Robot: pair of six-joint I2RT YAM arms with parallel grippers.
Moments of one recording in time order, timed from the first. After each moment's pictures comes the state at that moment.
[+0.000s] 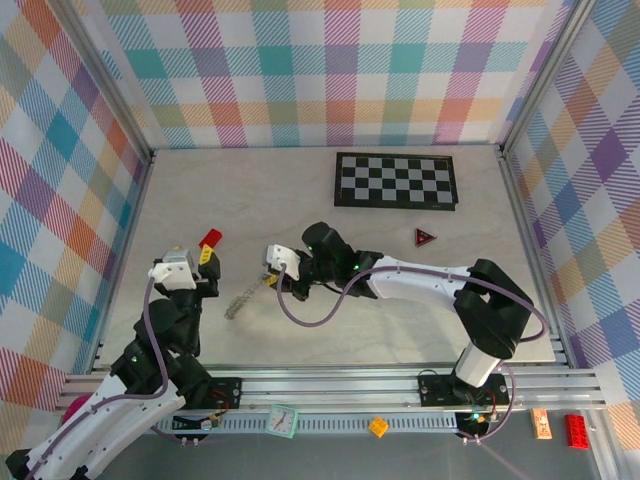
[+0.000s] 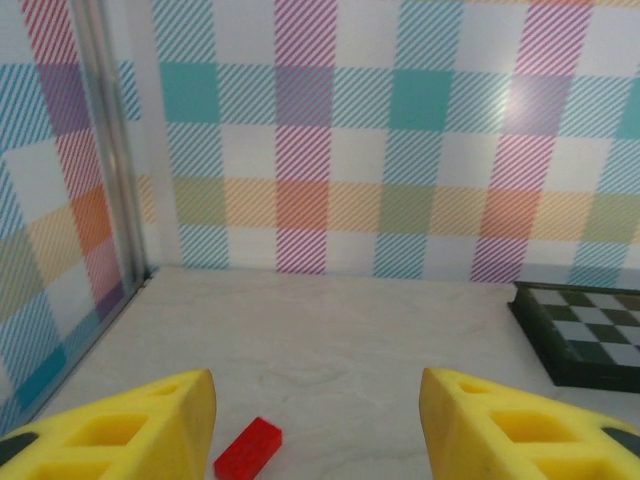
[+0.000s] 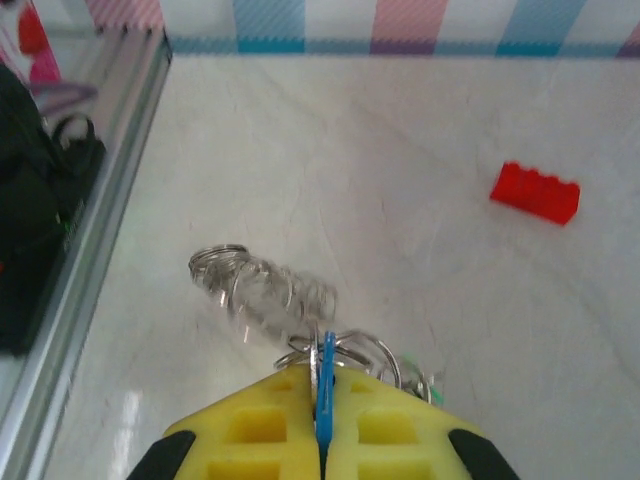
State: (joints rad) left arm -0.75 0.24 0.43 -0.15 -0.82 -0.01; right arm 0.98 1.67 1.07 0.04 -0.44 -0.36
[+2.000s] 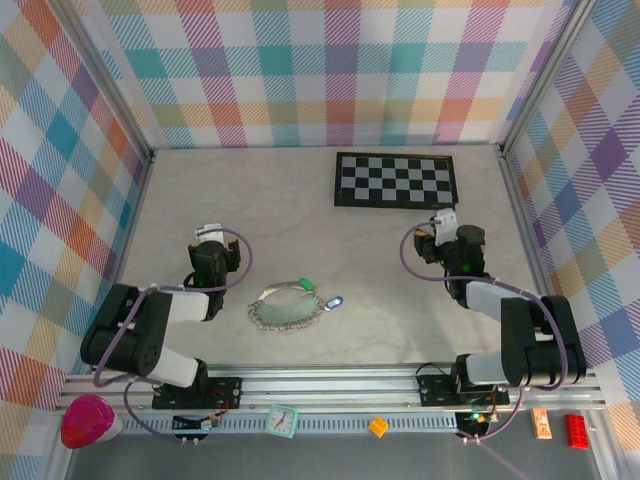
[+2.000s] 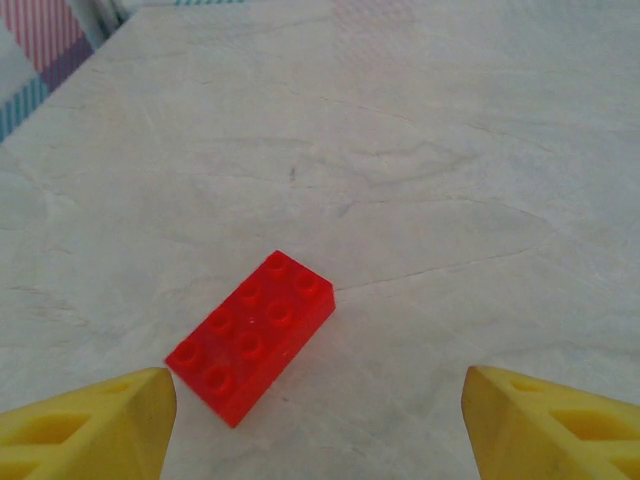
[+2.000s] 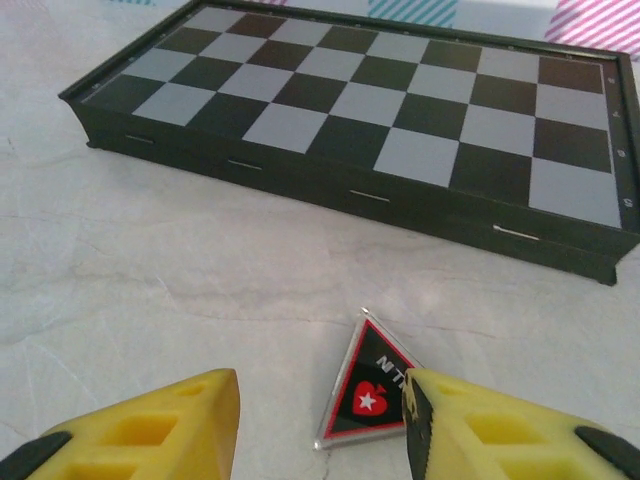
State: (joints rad) left arm -0.17 1.53 0.34 0.77 -0.36 -0.07; right arm 0.05 1.39 0.41 0.56 -0.24 -0.11
